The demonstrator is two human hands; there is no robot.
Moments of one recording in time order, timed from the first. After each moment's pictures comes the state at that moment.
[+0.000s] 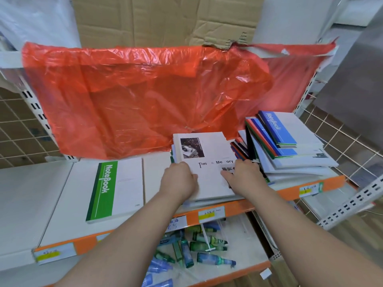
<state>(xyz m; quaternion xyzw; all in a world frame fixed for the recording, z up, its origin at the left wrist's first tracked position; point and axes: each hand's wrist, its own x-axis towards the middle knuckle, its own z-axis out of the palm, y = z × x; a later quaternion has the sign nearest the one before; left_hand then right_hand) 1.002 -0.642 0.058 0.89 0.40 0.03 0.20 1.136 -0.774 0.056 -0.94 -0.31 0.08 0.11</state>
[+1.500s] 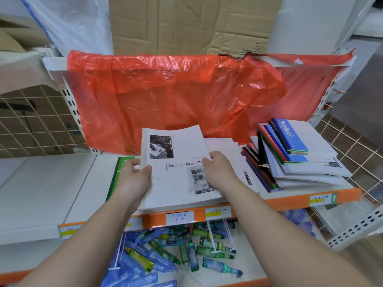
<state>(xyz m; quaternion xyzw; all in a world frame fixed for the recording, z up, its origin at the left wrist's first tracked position) 0.895 -0.614 0.078 0.56 0.50 0.33 0.58 1.072 -0.721 0.081 -0.81 -0.30 0.23 0.45</state>
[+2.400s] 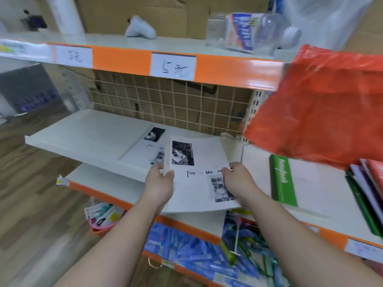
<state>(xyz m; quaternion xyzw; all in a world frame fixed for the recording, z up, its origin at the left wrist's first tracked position) 0.525 -0.482 0.044 0.49 0.62 0.40 0.47 0.729 -0.511 0.043 -0.75 -0.43 0.33 0.37</state>
